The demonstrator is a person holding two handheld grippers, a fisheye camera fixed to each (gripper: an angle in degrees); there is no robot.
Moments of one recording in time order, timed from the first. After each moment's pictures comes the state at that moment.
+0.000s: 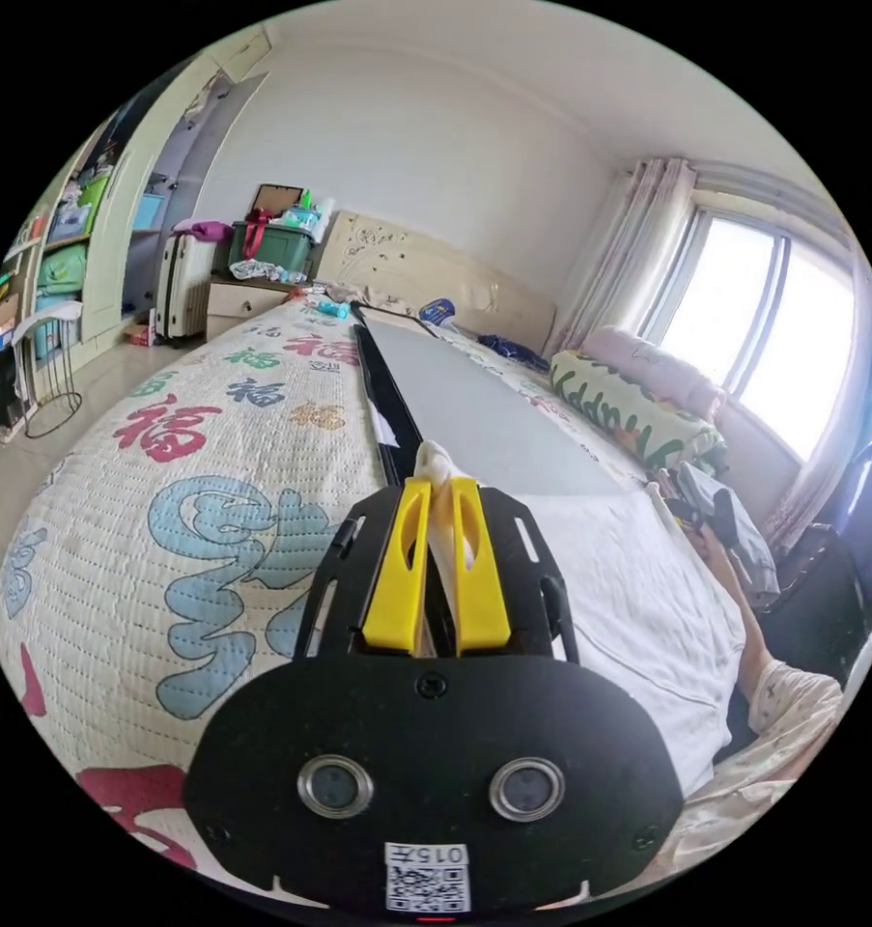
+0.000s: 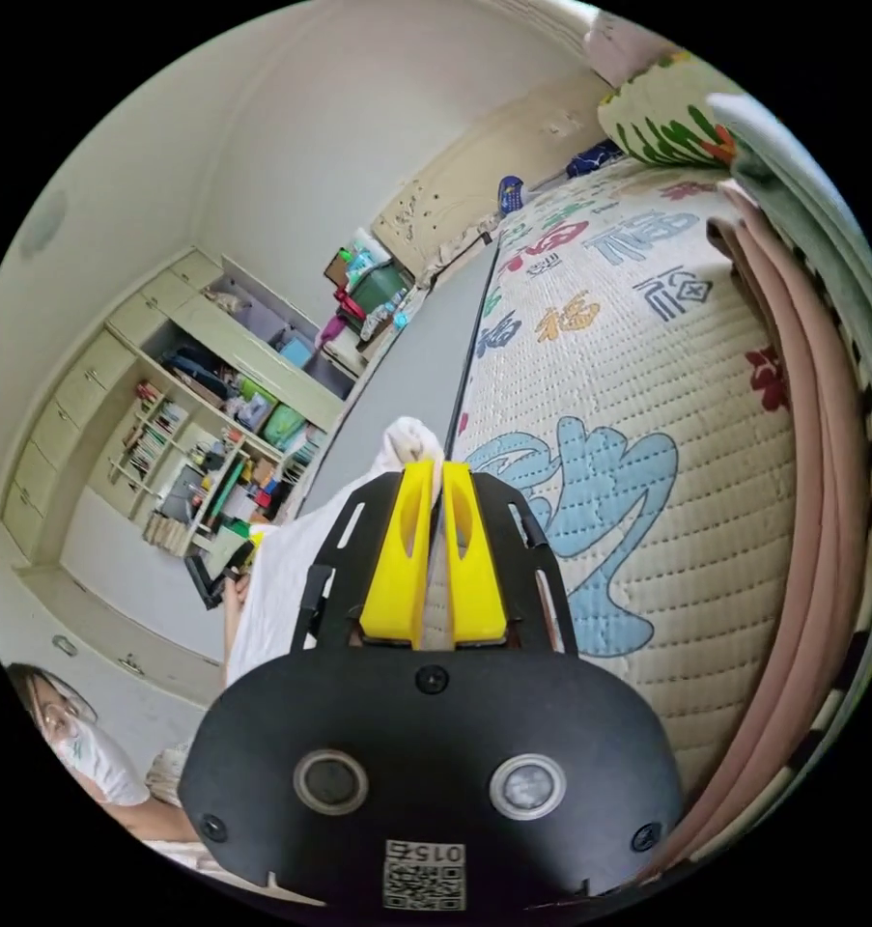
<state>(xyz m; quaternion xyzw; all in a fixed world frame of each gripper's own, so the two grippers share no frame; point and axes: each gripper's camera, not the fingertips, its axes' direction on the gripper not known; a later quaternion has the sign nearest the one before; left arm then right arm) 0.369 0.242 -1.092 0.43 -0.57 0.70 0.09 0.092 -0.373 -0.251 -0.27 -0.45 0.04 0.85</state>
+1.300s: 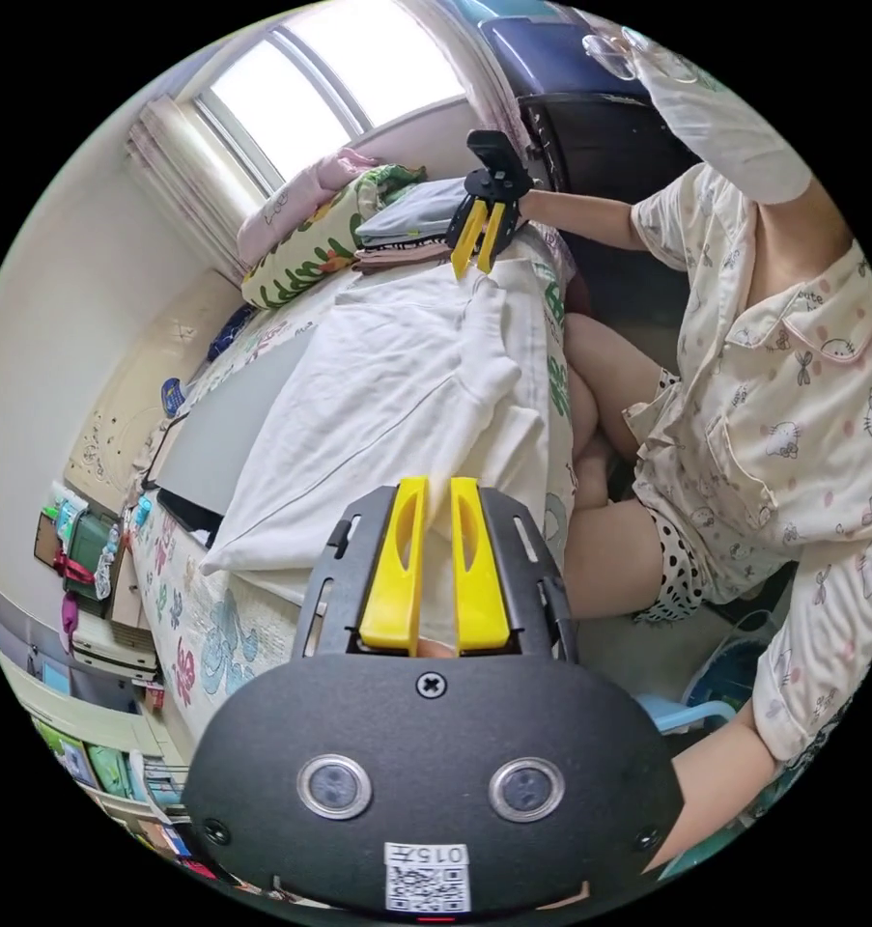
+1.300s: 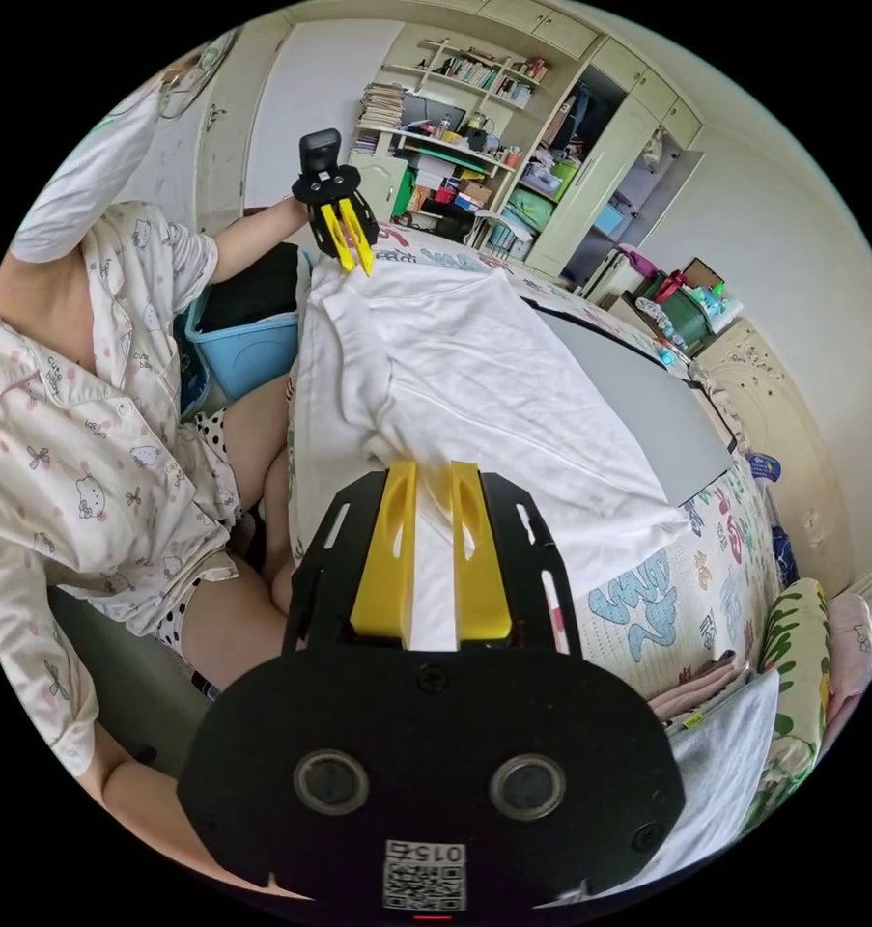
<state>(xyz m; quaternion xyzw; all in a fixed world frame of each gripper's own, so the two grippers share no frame) 0.048 0.181 -0.676 -0.04 -0.82 0.54 -0.20 0.049 0.071 -0.432 -0.12 -0.44 -0.64 0.62</state>
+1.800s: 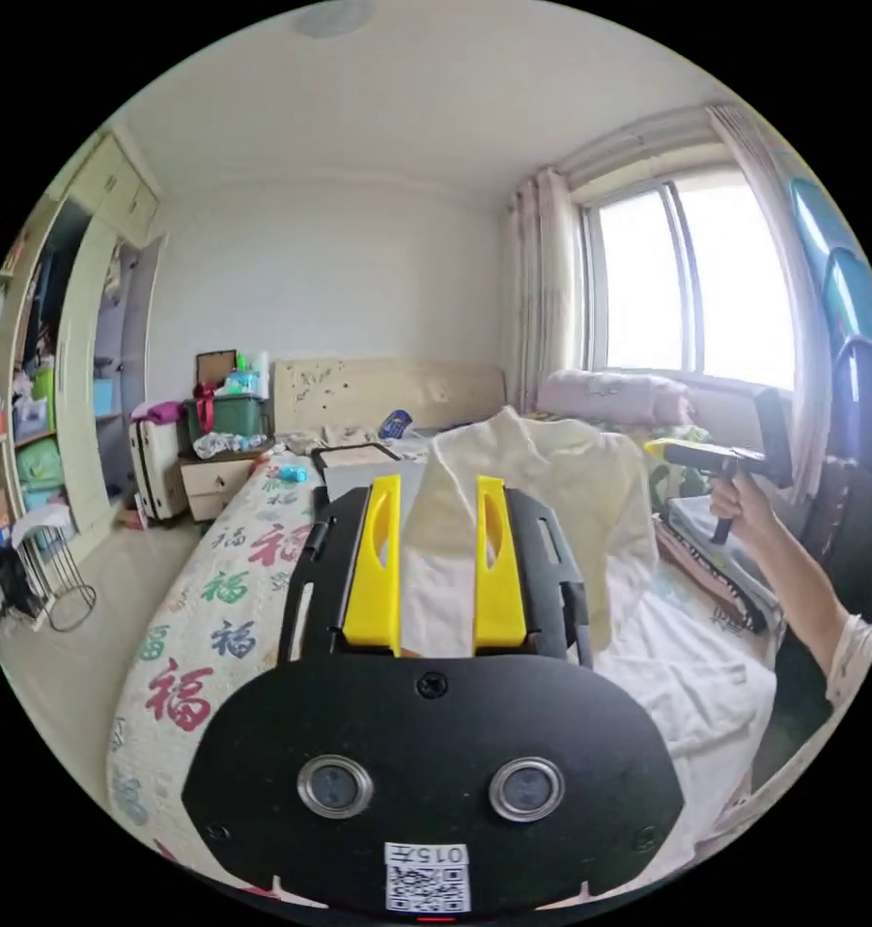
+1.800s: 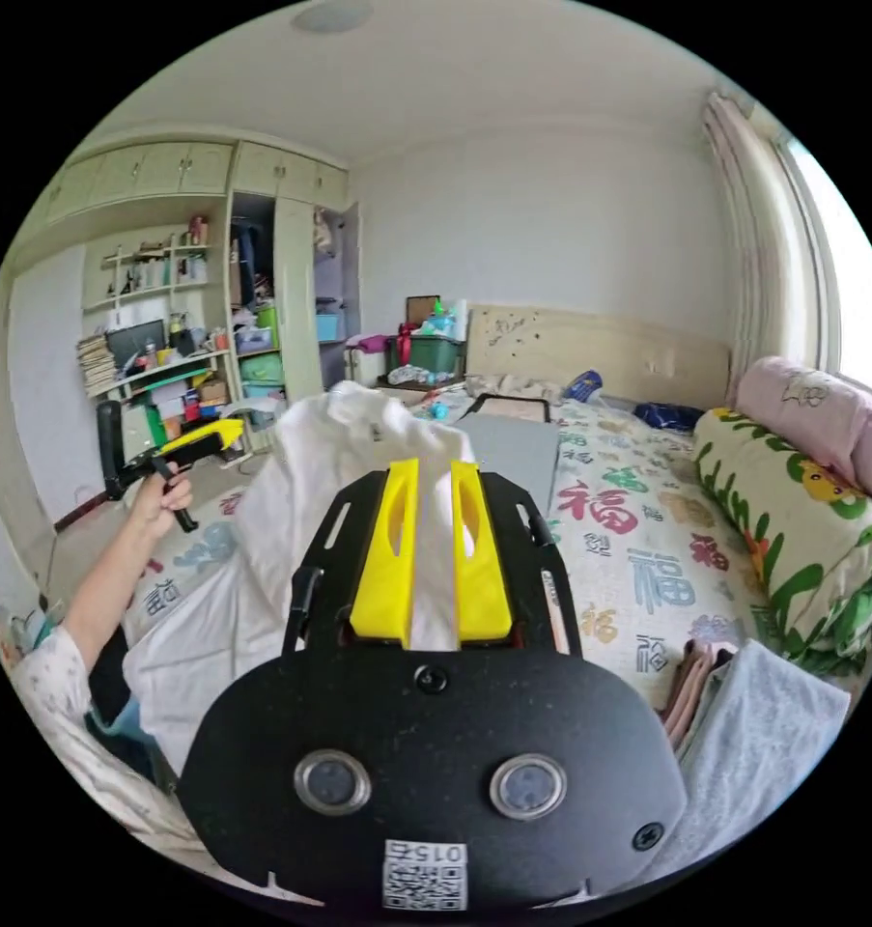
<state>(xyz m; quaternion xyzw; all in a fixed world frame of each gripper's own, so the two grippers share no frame) 0.356 0.334 -0.488 0.34 -0.55 0.75 -0.10 -0.122 -0.204 -0.294 -0.06 -0.40 -0.31 0.86</state>
